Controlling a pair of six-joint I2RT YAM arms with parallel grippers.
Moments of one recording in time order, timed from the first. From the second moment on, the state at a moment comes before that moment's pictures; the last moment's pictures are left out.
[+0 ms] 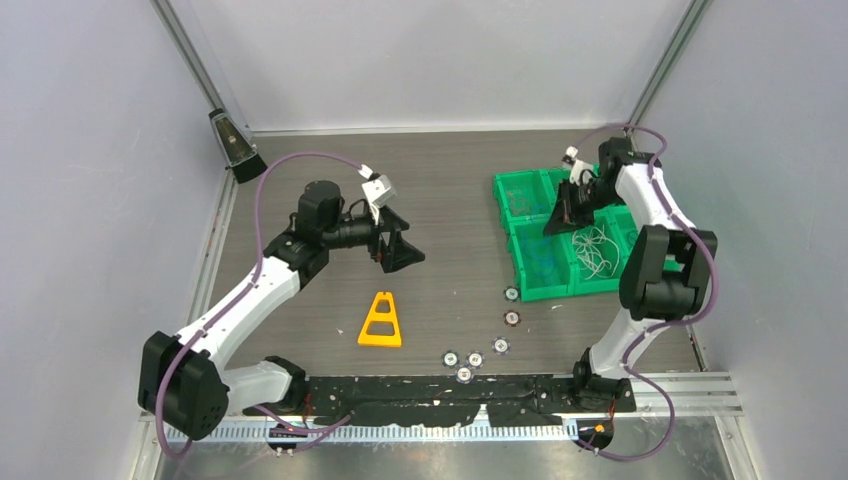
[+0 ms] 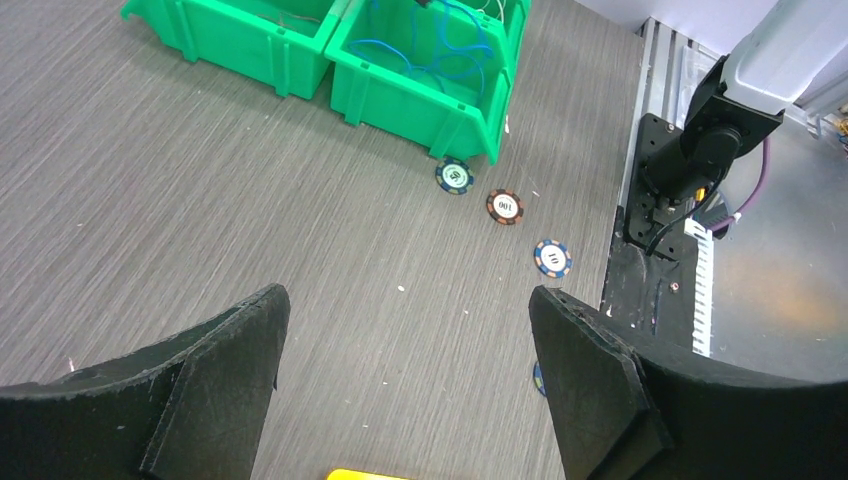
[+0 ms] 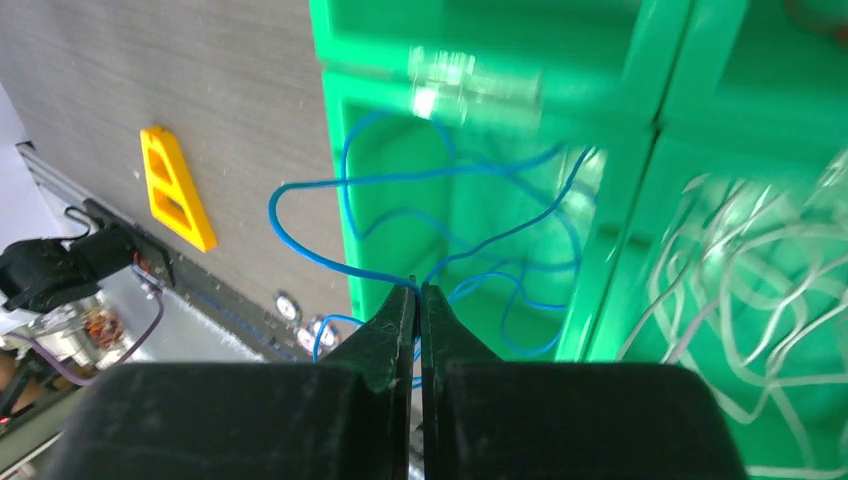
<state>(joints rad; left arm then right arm) -0.46 1.18 0.88 -0.05 0.79 -0.01 -0.14 1.73 1.40 -1.06 -0.59 -0.11</state>
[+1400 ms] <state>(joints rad) -0.46 1.11 0.91 -0.19 0.70 0.06 0.10 1.57 1.20 -0.75 -0.25 -0.55</state>
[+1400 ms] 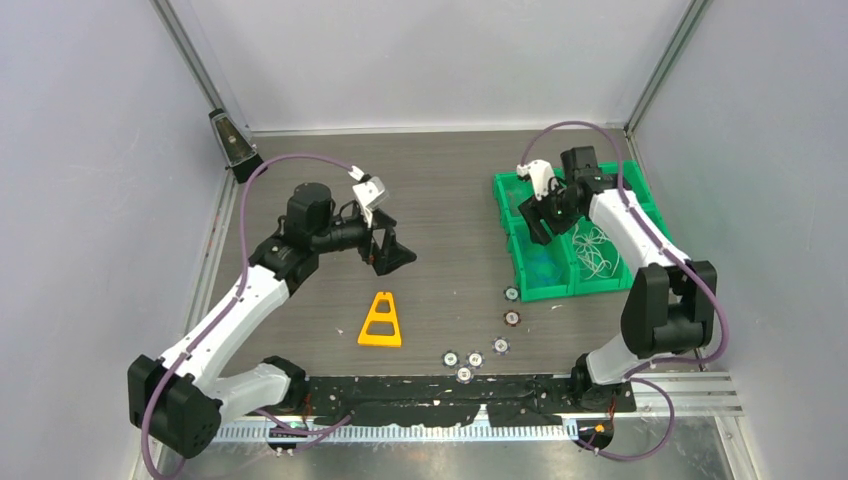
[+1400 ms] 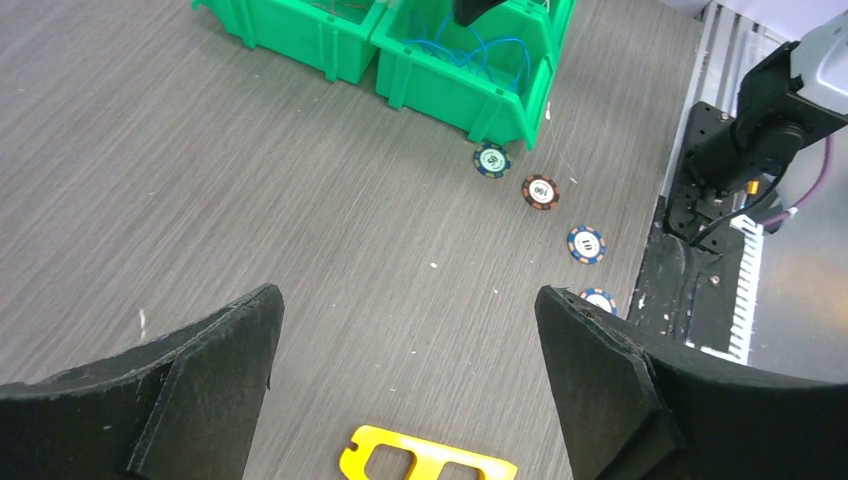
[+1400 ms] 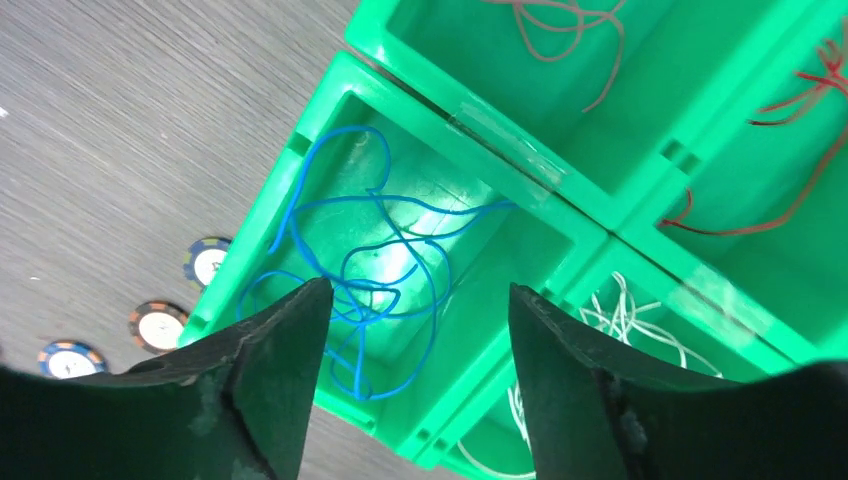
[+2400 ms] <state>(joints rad) 0.01 1.30 1.24 -1.01 0.43 0.11 0.31 1.42 1.35 -0.64 -0.35 -0.16</state>
